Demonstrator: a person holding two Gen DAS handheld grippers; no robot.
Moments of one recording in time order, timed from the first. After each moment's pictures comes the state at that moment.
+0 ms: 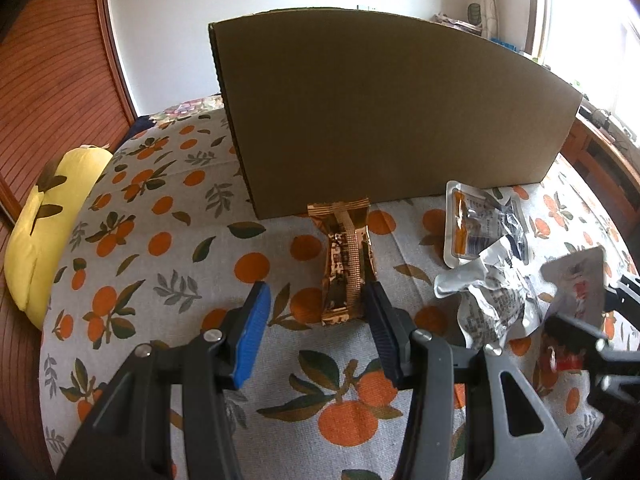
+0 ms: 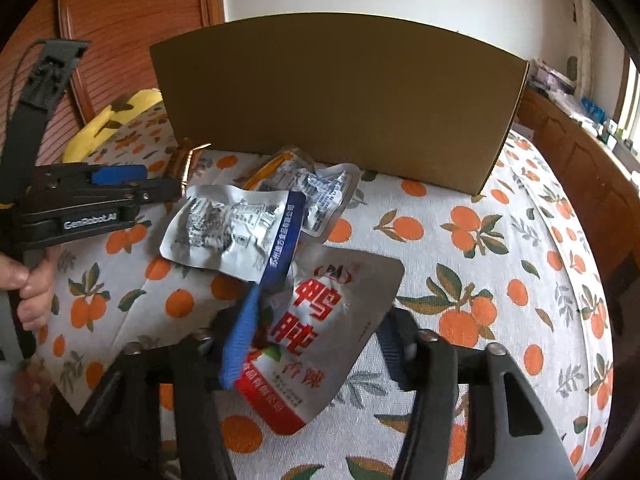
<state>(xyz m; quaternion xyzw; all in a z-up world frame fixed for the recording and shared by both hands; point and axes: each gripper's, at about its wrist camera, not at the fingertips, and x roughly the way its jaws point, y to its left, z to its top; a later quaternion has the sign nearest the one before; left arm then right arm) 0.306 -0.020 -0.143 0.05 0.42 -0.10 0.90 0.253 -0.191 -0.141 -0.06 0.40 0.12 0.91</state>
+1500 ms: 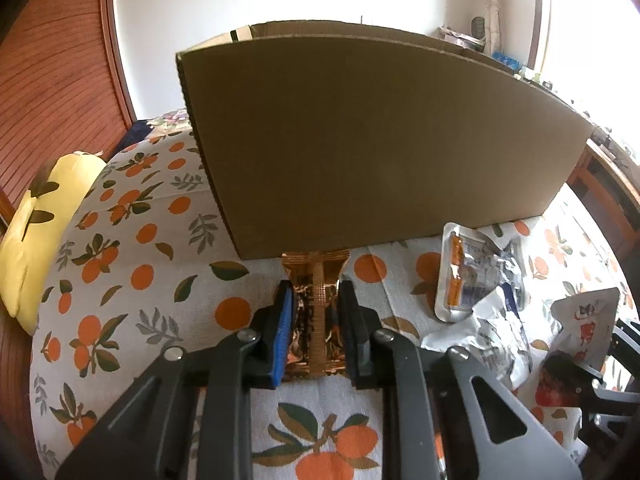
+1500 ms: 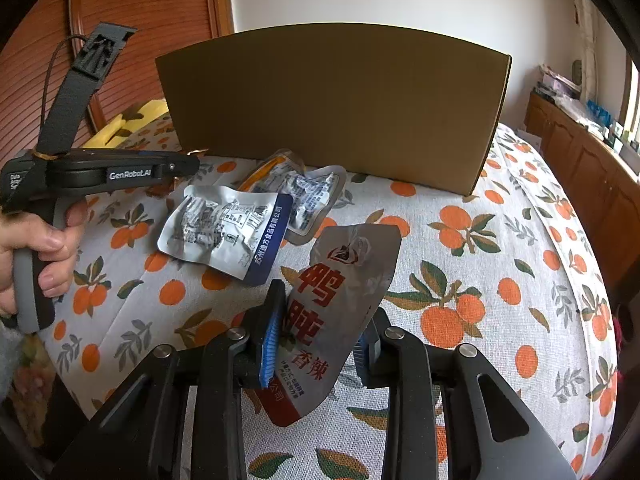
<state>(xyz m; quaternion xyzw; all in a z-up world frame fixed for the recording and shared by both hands) 0.323 -0.028 -0.136 0.03 0.40 -0.10 0.91 0.244 -0.210 -0.142 -0.05 0.38 0.14 0.91</state>
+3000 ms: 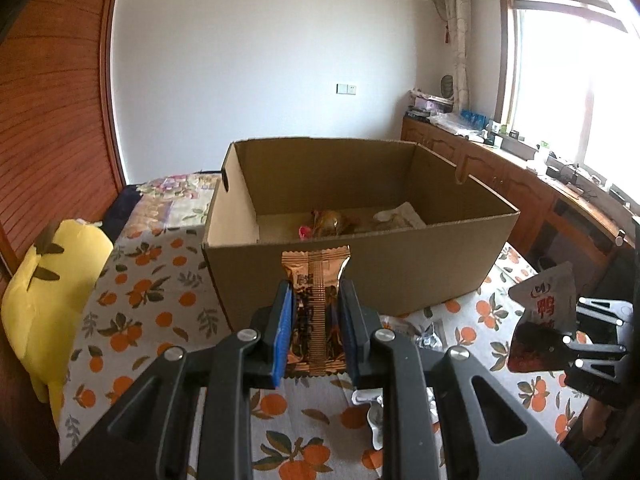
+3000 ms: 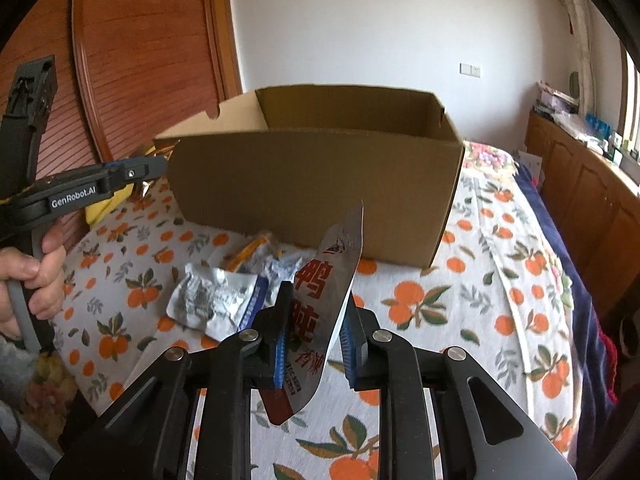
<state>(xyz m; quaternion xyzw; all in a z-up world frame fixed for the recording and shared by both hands) 0.297 -0.032 -0.052 0.01 0.28 -0.15 0.95 0.258 -0.243 -0.078 -0.03 0.33 0.16 0.93</state>
